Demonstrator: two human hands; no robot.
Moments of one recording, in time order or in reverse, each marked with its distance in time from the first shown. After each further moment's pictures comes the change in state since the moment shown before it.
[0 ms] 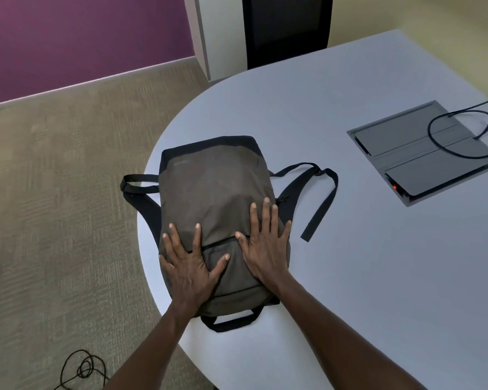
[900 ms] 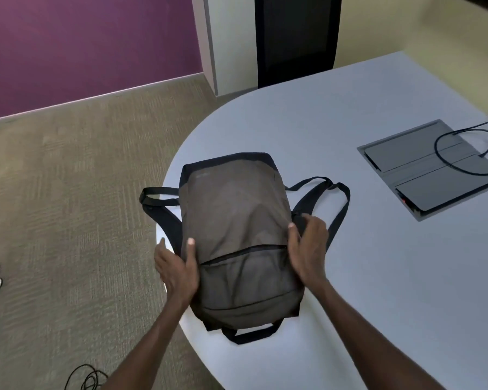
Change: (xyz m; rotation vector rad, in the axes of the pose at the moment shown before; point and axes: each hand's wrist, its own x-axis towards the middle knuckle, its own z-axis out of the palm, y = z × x) left_hand 0.039 -0.037 -0.048 -0.672 0.109 -0.428; right_hand 0.015 0.012 -0.049 0.490 0.287 0.345
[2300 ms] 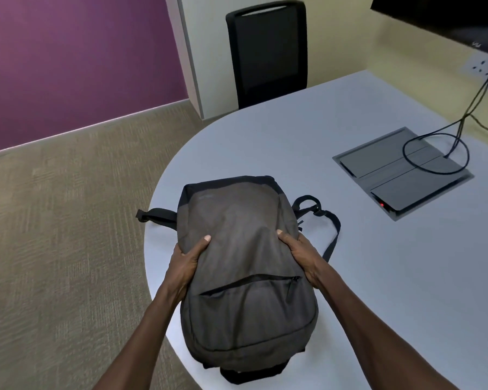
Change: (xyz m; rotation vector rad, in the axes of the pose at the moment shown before) left_hand 0.010 0.046 0.011 -0.455 -0.516 -0.230; right_hand 0.027 0.039 -0.029 0.735 -0.562 0.510
